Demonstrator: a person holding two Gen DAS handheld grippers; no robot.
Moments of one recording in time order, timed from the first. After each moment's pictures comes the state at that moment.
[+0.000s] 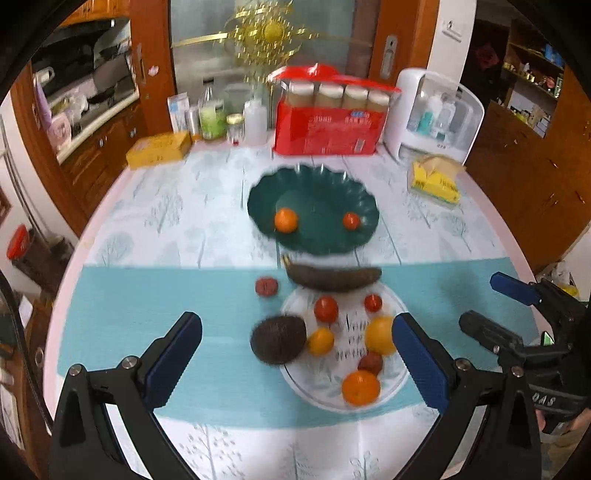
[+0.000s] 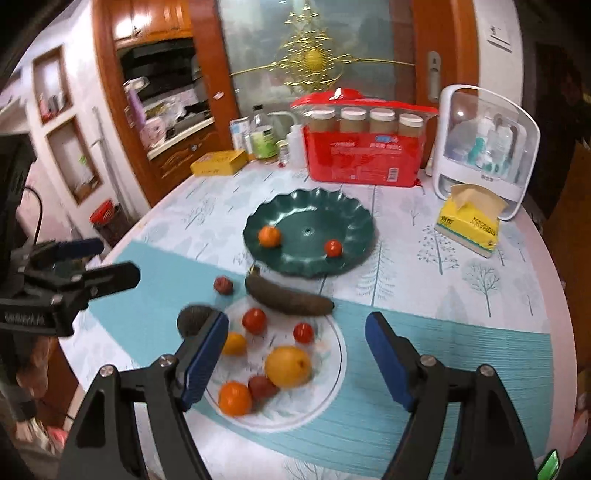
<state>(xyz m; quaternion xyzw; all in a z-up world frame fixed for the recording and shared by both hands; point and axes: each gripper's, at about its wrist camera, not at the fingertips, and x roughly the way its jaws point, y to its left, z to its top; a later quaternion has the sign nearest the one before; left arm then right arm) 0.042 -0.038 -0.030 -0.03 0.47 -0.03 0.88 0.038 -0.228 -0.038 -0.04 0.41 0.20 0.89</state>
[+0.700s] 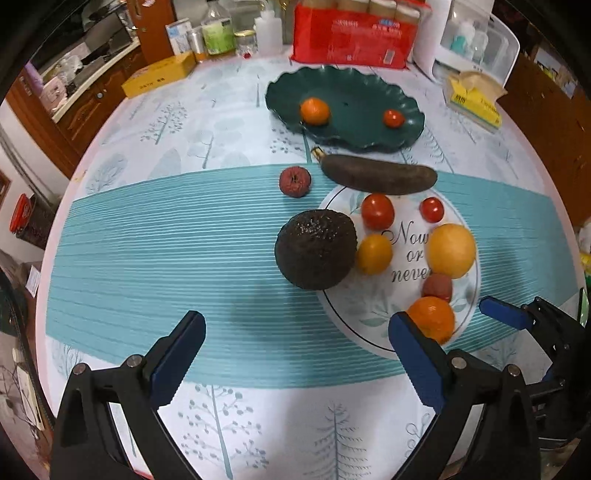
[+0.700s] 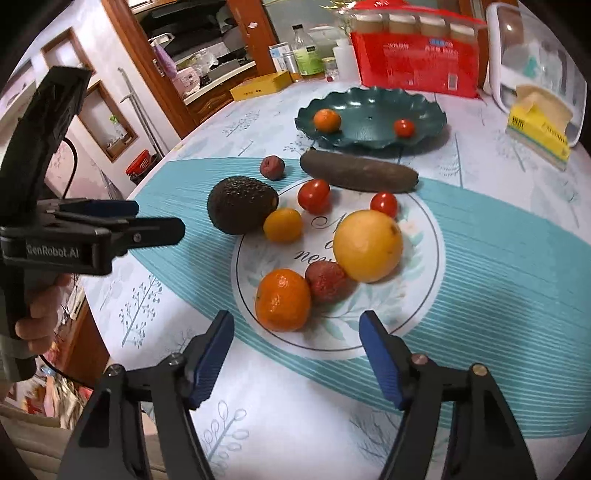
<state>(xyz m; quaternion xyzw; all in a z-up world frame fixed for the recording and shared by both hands) 0.048 -0.020 -0.133 0.01 0.58 -0.01 0.82 0.011 -0.197 -0.154 0.00 0.50 0.27 0.82</state>
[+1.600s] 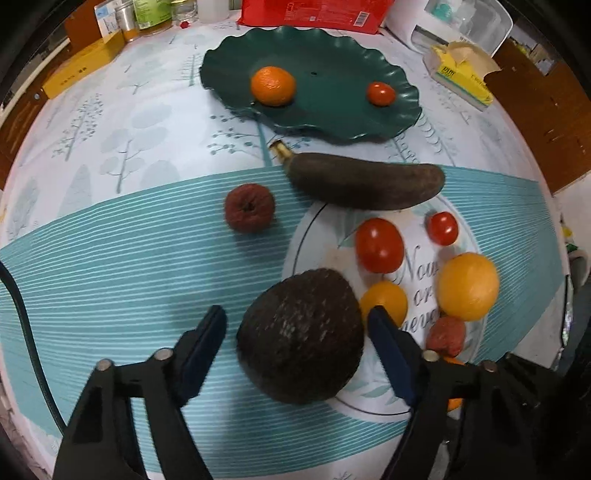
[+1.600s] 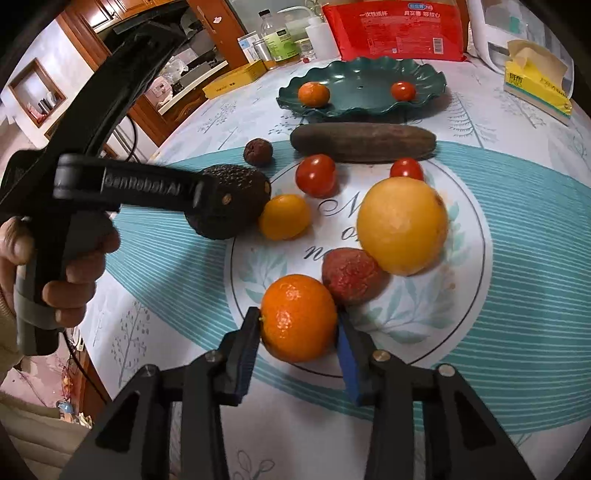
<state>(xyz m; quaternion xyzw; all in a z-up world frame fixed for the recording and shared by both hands) 0.138 -0.022 -0.186 -0.01 0.62 -0.12 0.77 0.022 -0.166 -0.186 0.05 0.53 0.23 0.82</state>
